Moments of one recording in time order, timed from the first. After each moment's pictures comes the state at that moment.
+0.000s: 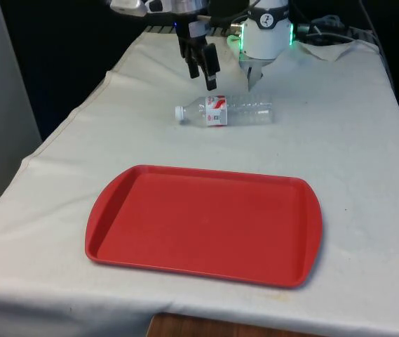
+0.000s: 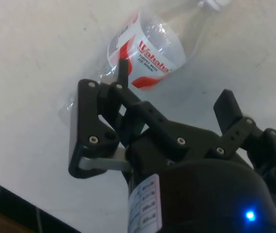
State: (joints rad) arm 0.08 0.03 -0.42 -2.59 0.25 2.58 0.38
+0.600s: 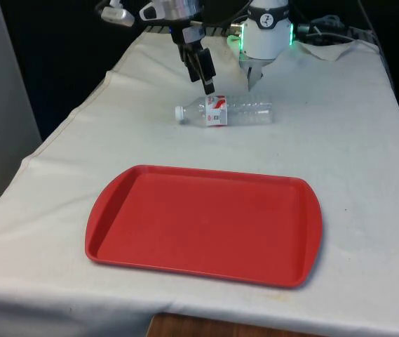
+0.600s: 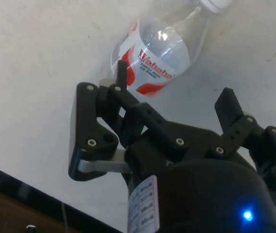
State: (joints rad) arm 0.08 0.09 -0.43 -2.54 0.35 2.51 0.35
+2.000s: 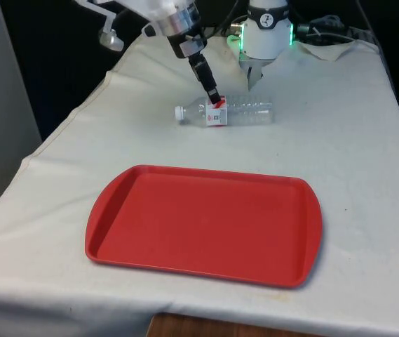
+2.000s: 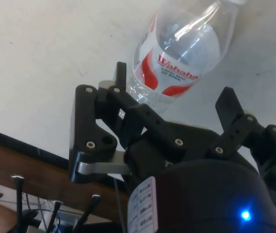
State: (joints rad) arm 0.08 0.20 -0.44 -2.45 0.59 2.37 0.33
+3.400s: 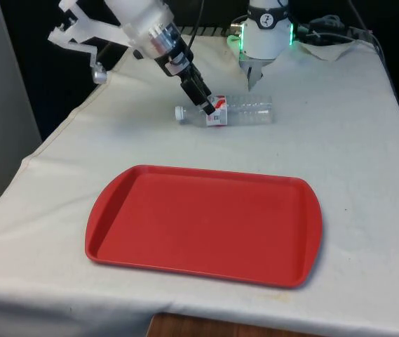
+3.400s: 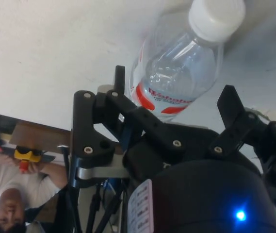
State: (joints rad) arm 0.06 0.41 -0.52 -2.28 0.74 2.10 0.26
